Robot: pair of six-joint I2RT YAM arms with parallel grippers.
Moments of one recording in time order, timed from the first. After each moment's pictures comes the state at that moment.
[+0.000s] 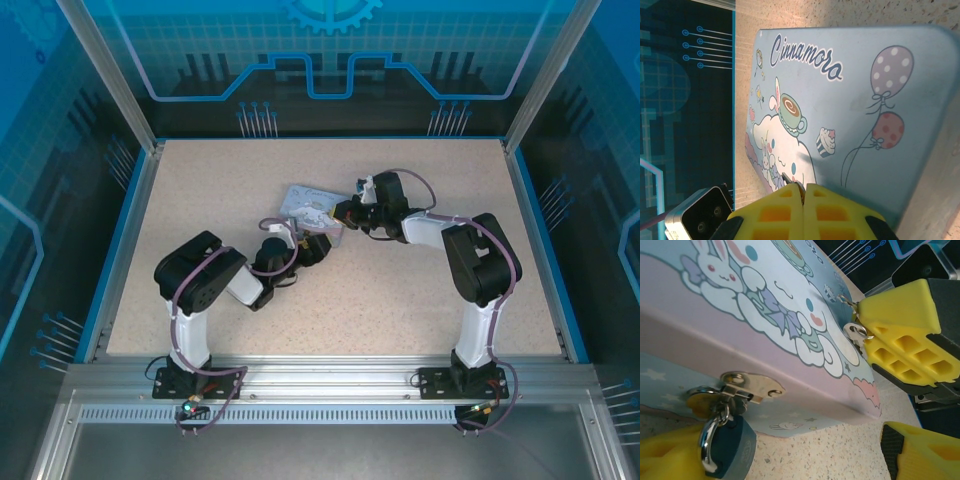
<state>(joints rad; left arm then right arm) -0.55 1.95 0.53 1.14 0.09 -0.89 0.39 1.94 1.12 0.20 -0.62 0.91</state>
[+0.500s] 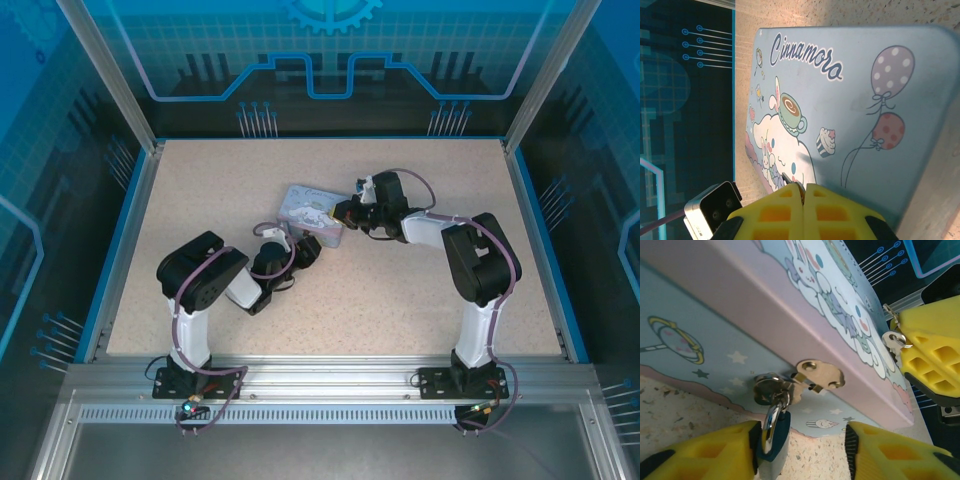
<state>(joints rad) -0.55 1.96 0.50 1.17 0.01 -0.93 0.39 1.94 1.12 0.19 -0.62 0.91</state>
